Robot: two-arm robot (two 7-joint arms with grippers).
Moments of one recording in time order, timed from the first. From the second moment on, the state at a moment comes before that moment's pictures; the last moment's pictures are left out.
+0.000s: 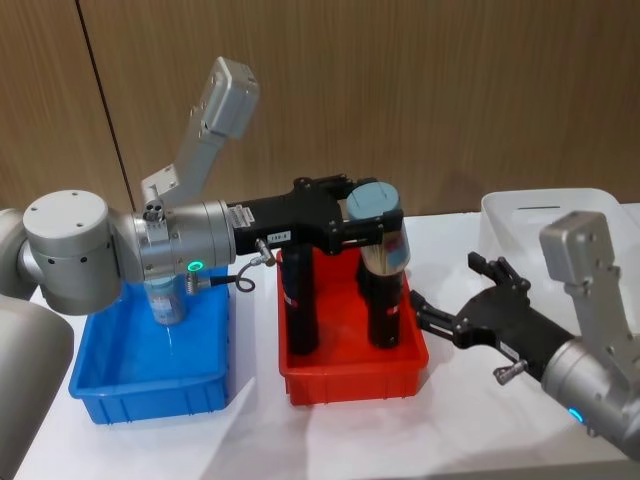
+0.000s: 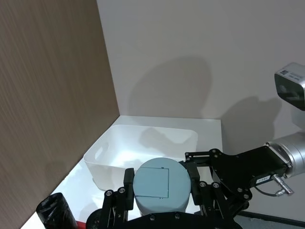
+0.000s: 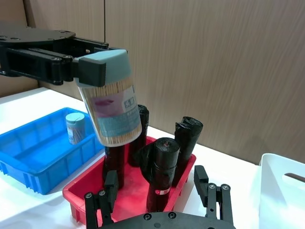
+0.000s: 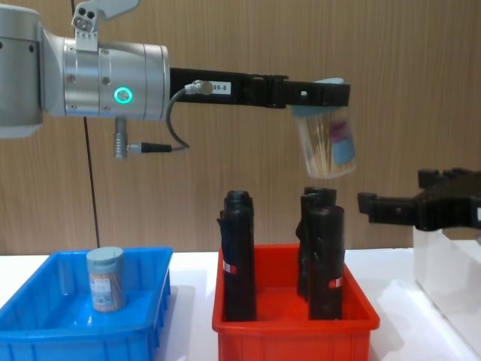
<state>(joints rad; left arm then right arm) -0.76 0.24 0.38 -1.18 -0.34 0.23 -1.00 0.12 0.32 -0.24 -1.73 0.17 0.19 0.27</state>
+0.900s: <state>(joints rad) -0.76 0.24 0.38 -1.18 -0.34 0.23 -1.01 0.24 0.28 -0.24 -1.68 0.14 0.31 0.37</state>
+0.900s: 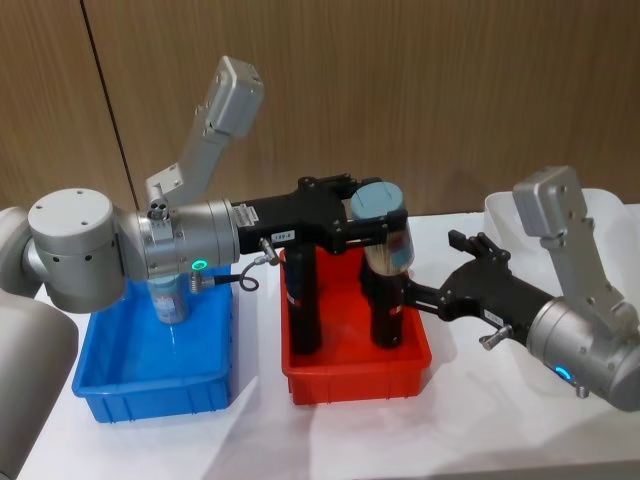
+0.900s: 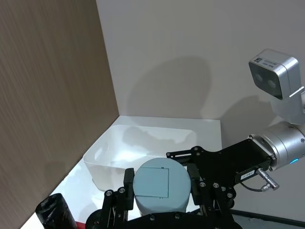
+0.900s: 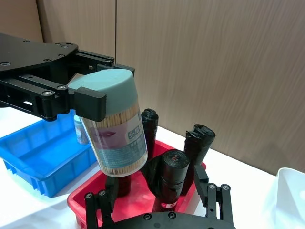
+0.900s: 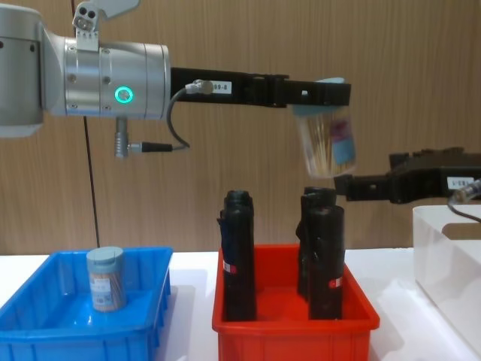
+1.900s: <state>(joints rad) -0.76 0.24 0.38 -1.18 -0.34 0.23 -1.01 0.26 0.29 -0.25 -1.69 0.15 0.35 0.44</state>
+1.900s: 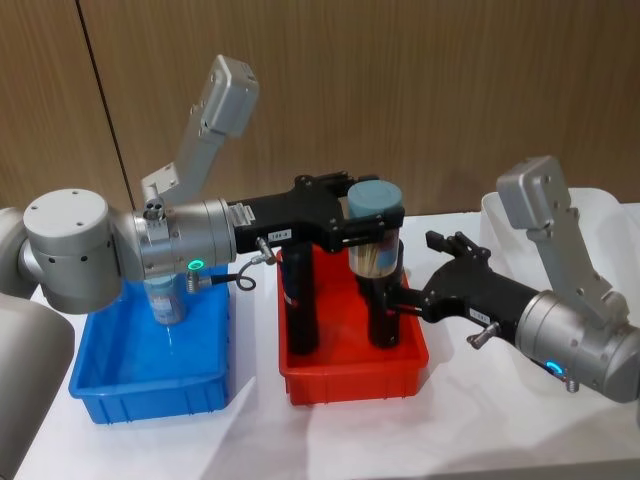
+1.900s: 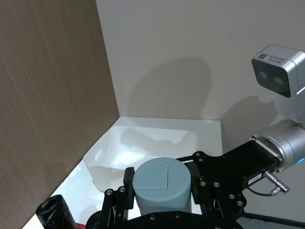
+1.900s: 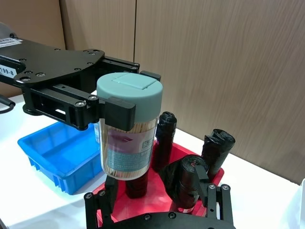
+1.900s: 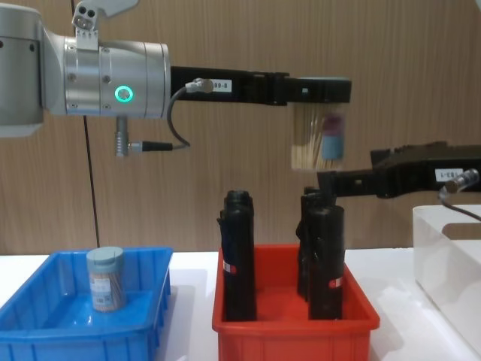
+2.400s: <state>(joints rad) -0.76 0.24 0.38 -1.18 -0.34 0.23 -1.01 0.24 0.31 -0.25 -1.69 0.16 0.34 0.44</state>
